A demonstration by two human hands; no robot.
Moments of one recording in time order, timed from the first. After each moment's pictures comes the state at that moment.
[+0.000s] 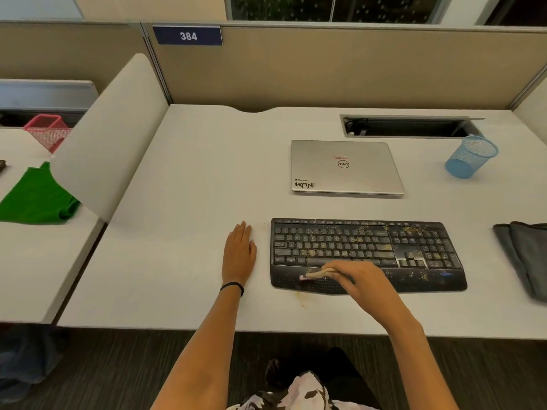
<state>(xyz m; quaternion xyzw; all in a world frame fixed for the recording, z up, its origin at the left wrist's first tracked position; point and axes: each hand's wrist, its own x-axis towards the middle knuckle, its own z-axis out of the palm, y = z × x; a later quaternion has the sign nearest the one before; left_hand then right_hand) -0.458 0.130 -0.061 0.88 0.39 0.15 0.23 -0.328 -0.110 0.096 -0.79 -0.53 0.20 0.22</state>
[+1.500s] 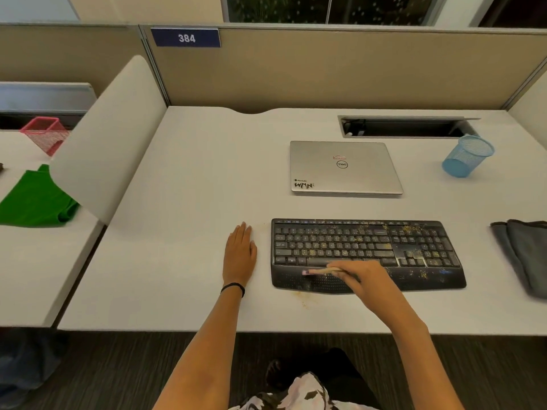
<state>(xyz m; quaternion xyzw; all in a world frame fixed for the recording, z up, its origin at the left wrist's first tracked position) -0.459 0.130 -0.061 0.88 0.39 0.16 0.23 -0.327 -0.113 0.096 -0.81 -0.50 0.21 0.25</state>
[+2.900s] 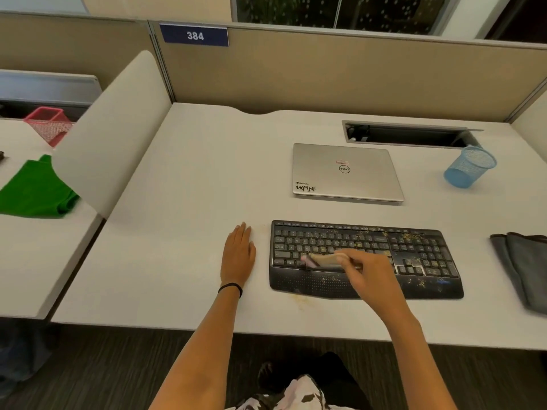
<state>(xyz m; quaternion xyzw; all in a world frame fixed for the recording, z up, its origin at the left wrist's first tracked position) -0.458 0.129 -0.059 0.88 0.39 0.17 0.22 -0.320 -0.103 0.099 -0.83 -0.44 0.13 0.31</state>
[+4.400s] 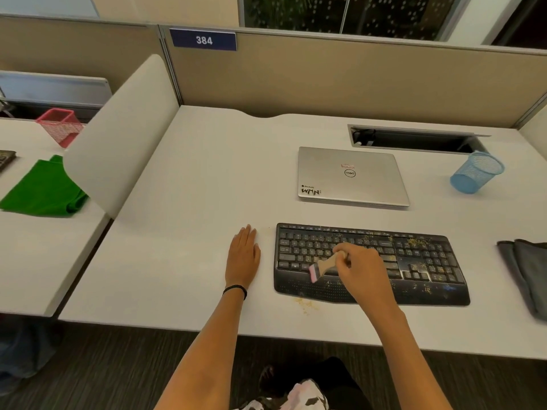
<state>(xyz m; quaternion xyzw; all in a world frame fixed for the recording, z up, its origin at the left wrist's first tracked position) -0.459 0.130 -0.060 0.87 0.39 0.17 0.23 -0.332 -0.072 0.104 -0.88 -0.39 0.11 0.23</state>
